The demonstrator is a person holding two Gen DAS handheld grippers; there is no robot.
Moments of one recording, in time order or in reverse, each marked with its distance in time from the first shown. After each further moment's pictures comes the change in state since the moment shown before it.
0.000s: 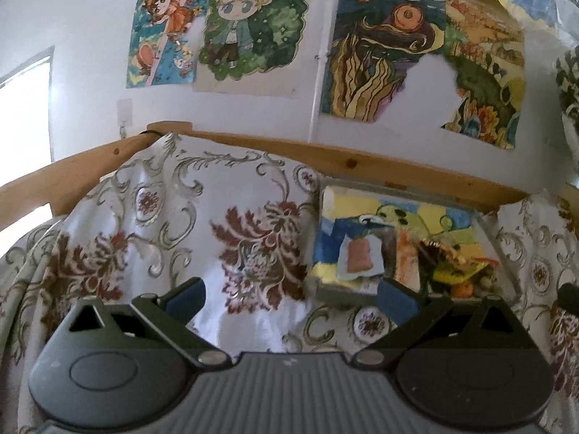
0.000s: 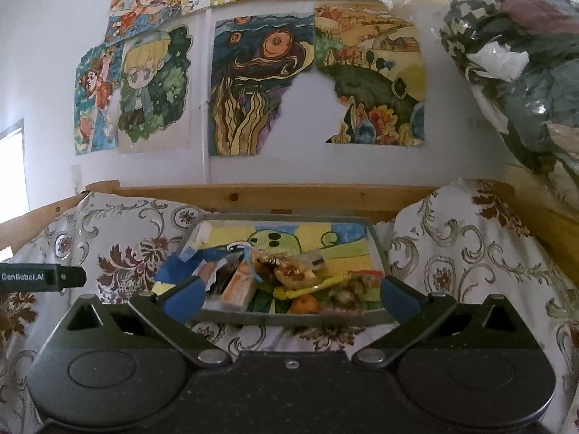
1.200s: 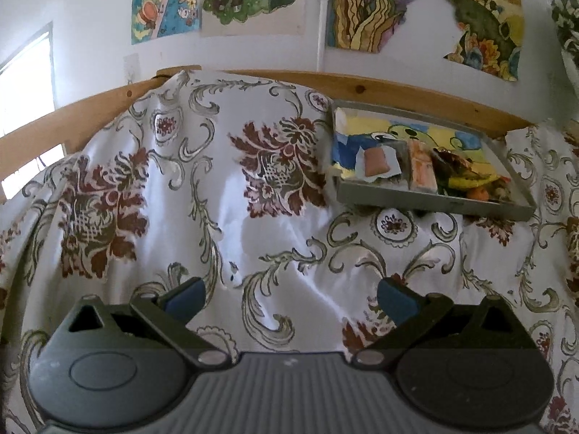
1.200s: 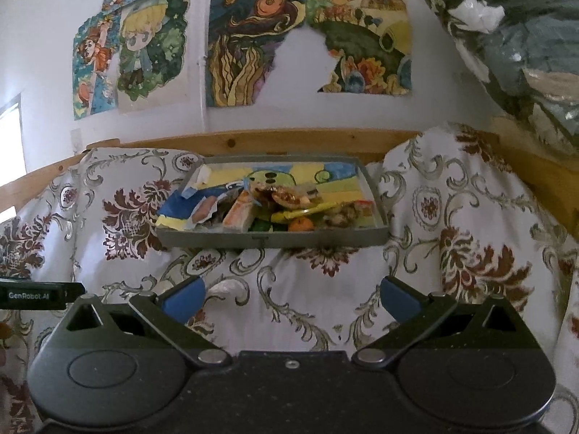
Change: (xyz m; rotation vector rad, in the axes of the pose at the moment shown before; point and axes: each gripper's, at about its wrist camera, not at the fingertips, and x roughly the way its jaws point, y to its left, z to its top) left arm -0.015 0.013 -0.061 0.054 0.160 0.025; right arm -0.035 0.002 -0.061 0.024 0.121 -0.021
